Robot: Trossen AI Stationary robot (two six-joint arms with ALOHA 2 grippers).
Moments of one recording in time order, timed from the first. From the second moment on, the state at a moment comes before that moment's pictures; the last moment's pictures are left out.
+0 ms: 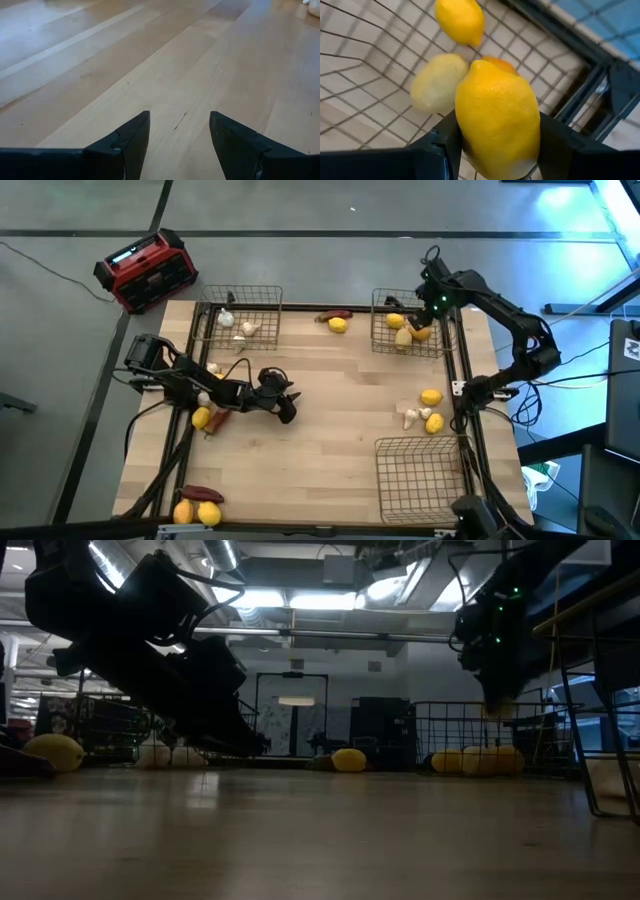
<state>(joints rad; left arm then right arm) -0.13 1.65 0.43 0.56 -0.59 -0.56 -1.06 1.45 1.17 -1.05 -0.01 -0.08</state>
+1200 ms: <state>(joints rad) -0.13 1.65 0.43 0.56 -0.59 -0.55 -1.08 1.59 1.13 -0.86 0.07 -0.03</state>
